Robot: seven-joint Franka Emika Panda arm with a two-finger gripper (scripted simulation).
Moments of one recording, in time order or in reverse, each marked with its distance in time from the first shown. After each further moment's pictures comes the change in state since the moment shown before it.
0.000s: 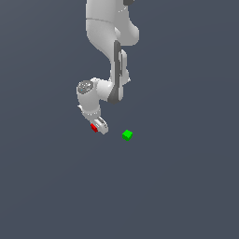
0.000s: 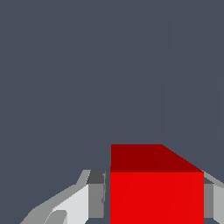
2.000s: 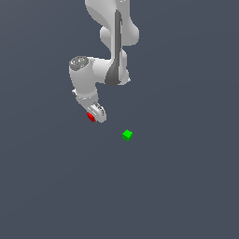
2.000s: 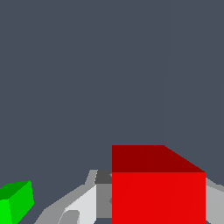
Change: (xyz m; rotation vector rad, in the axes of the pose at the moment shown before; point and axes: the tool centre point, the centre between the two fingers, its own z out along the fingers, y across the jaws) arm 0.000 0.000 -0.098 0.001 0.002 0.000
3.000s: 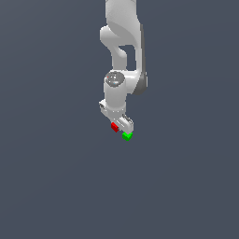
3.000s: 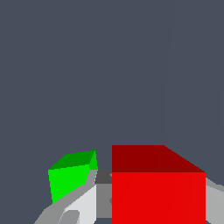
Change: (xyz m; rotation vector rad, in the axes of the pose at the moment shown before) arm -0.063 -0.113 0.038 0.000 -0.002 -0.001
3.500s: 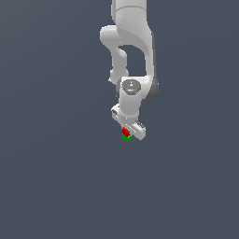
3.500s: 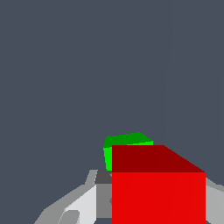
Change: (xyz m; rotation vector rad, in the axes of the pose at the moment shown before) arm -0.027 -0.055 0.018 0.000 0.000 -0.001
